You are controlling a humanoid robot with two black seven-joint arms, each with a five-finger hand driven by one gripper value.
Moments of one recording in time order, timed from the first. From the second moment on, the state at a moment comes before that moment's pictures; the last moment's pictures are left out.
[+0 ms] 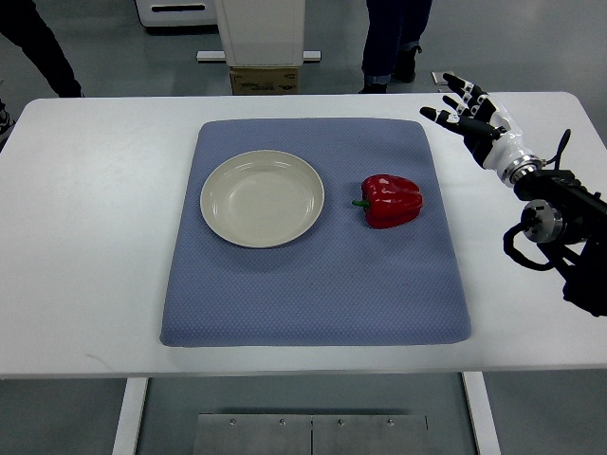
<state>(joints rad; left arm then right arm) -0.02 0.00 -0.22 -0.22 0.01 0.07 -0.05 0.93 -0.21 0.47 0.53 -0.14 0.16 0.37</state>
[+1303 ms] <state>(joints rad) -0.02 0.00 -0.22 -0.22 0.01 0.07 -0.05 1.05 -0.27 0.02 0.61 -0.68 0.28 0.61</state>
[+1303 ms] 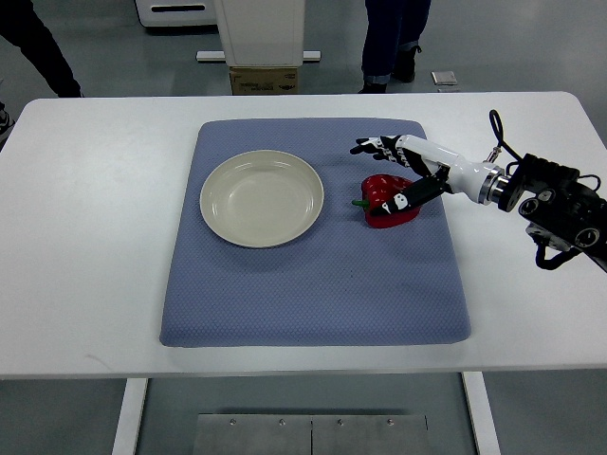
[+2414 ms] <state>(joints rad) -0.02 0.00 -0.22 -0.22 0.01 0.07 -0.05 1.05 -0.23 -0.09 0.56 -0.69 0.16 0.61</state>
